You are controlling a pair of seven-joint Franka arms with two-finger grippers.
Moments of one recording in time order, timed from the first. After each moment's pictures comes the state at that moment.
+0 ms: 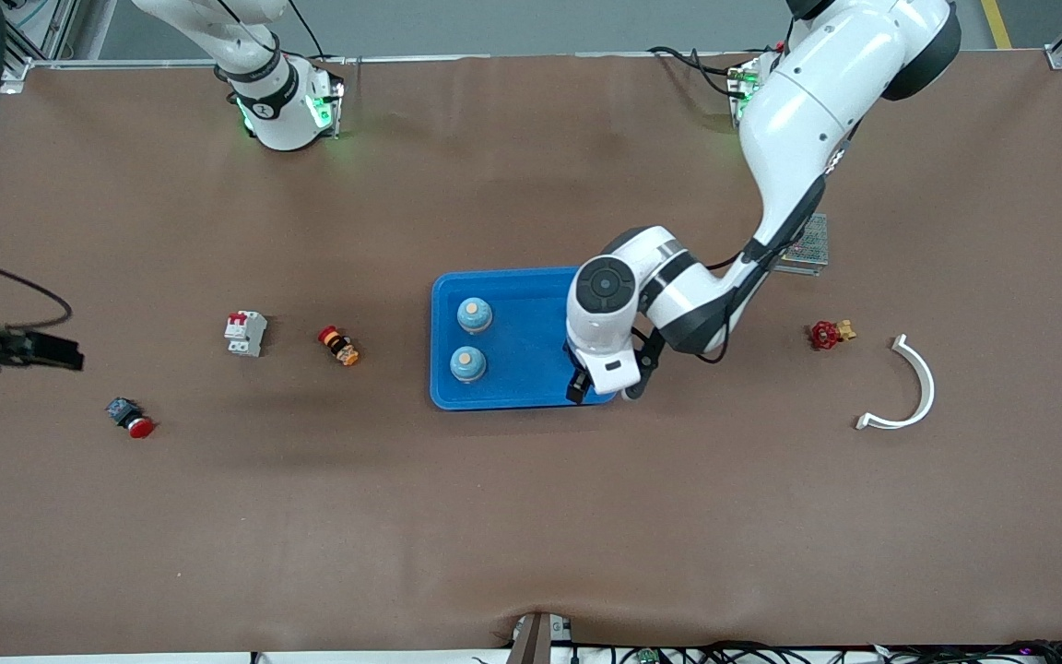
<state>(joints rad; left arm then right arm) -0.25 0.81 -0.49 -1.46 0.45 2.17 -1.94 -0.11 0.41 0.08 -1.09 -0.09 1.41 -0.03</state>
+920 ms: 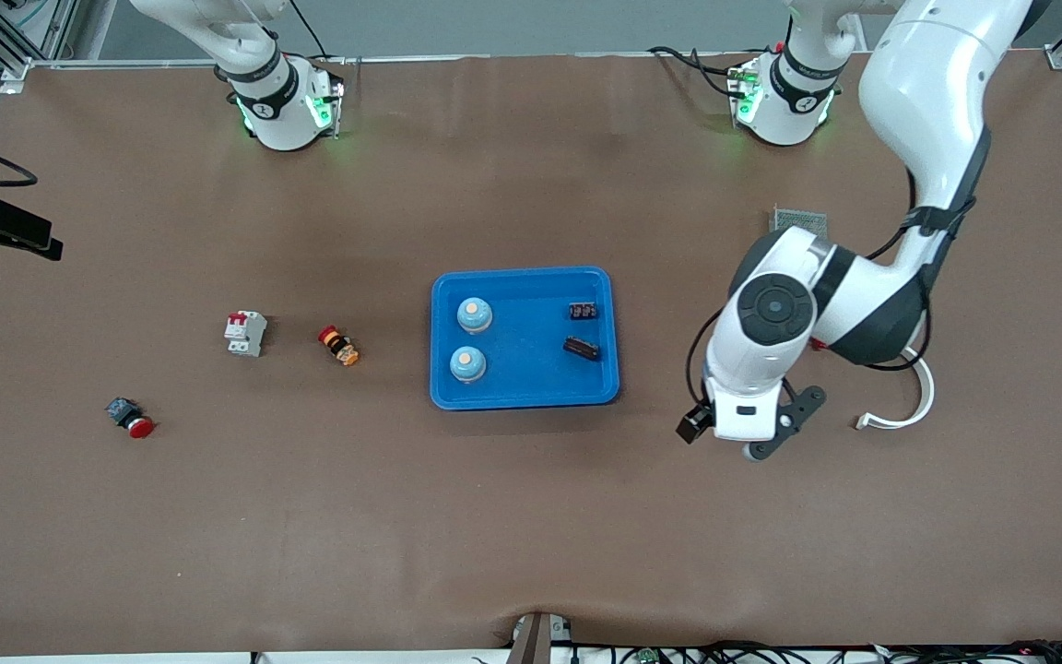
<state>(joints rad) -0.01 0.62 -0.50 -1.45 0.43 2.00 -1.25 -0.03 0.20 0.00 -1.20 -0.01 1.28 0.00</state>
